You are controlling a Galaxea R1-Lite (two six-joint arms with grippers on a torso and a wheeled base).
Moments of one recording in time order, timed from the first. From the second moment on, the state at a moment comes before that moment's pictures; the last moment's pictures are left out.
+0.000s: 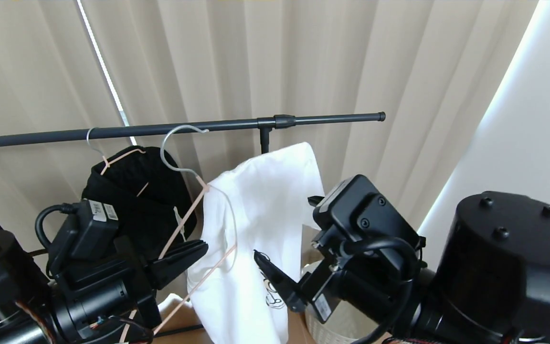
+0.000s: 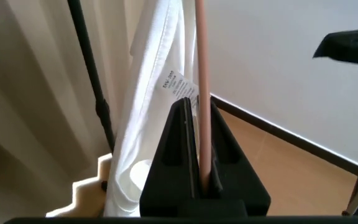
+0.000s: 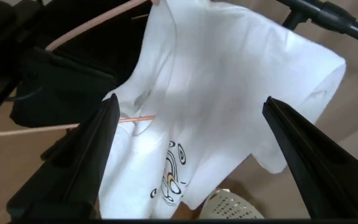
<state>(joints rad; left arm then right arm) -0.40 1.52 -0.17 -1.28 -0.48 0.05 1.06 1.65 -0.73 -0.75 -0.33 -0.21</state>
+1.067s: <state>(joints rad) -0.14 1.63 -0.15 -1.28 -1.03 0.38 0.67 1.52 -1.34 0.62 0.44 -0.75</state>
